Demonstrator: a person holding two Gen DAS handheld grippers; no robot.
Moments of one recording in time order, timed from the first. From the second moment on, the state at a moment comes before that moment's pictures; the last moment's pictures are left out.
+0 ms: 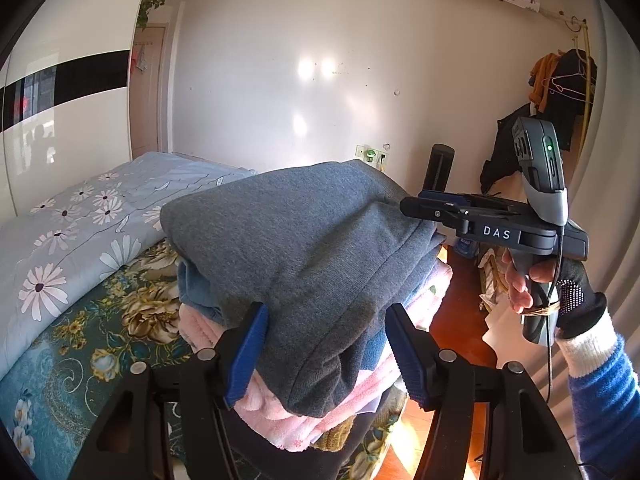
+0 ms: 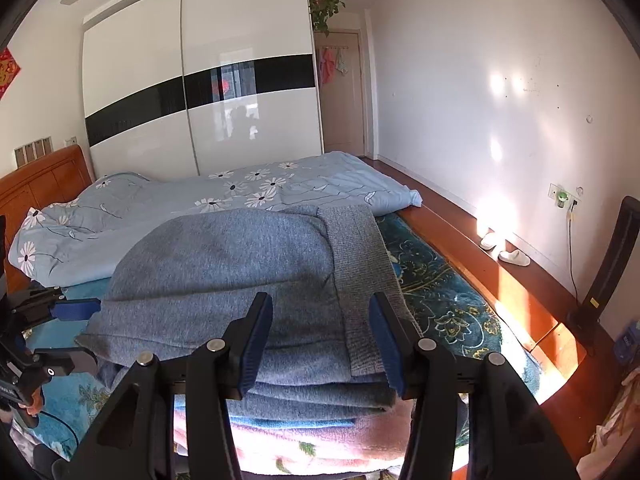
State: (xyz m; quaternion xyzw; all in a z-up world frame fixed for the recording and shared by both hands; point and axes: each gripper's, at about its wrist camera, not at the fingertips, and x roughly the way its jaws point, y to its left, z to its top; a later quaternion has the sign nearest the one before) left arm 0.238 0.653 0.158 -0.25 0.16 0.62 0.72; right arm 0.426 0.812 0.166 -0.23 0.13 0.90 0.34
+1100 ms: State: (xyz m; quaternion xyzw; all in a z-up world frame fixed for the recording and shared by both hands) left arm 0.240 0.508 0.106 -0.27 0.19 0.67 0.67; right arm 0.447 0.629 0.119 -0.29 0.19 0.87 0.35
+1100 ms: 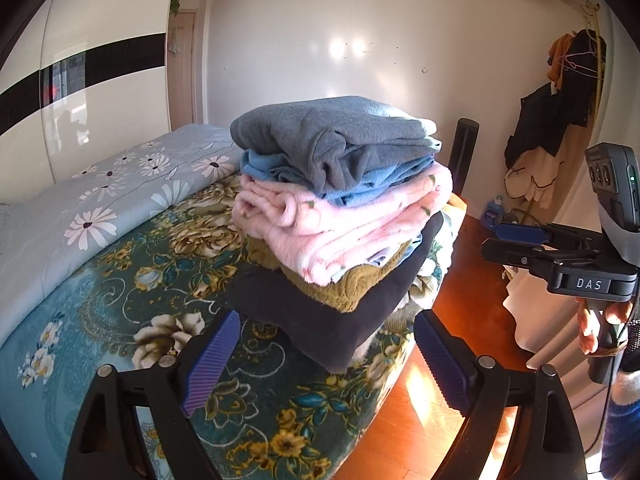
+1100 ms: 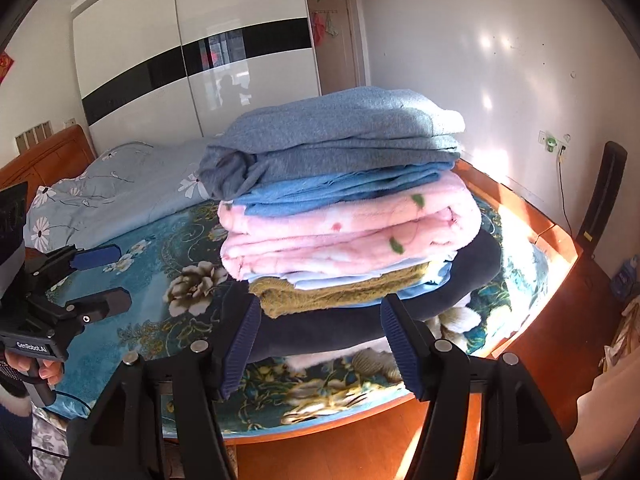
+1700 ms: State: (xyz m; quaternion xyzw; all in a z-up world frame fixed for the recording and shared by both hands) left arm 0.265 0.433 0.107 -0.23 0.17 0.70 0.65; right arm 0.430 0.550 0.110 -0.32 0.16 0.86 0.37
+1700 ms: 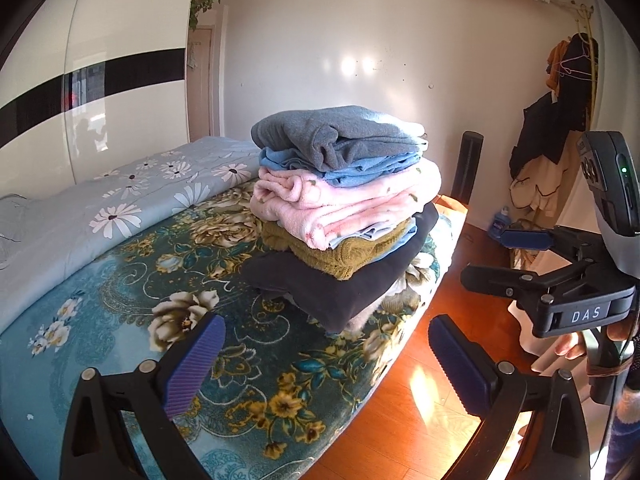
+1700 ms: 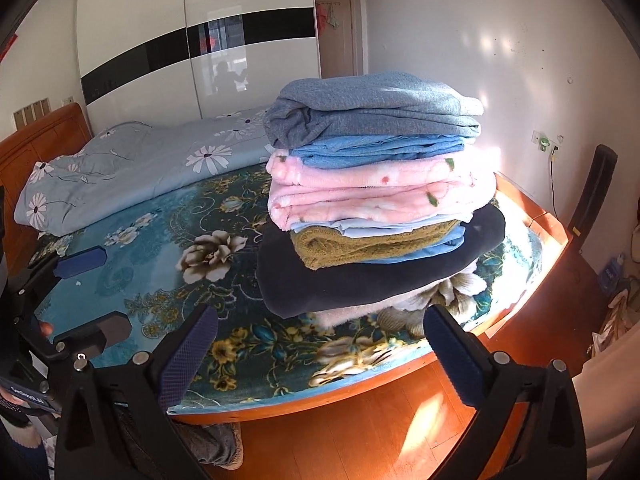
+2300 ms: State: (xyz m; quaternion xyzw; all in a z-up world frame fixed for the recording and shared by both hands) left arm 0.290 0.419 0.117 -0.21 0.18 0.74 0.62; right arm 0.435 0.525 0.104 -0.32 0.13 0.85 0.40
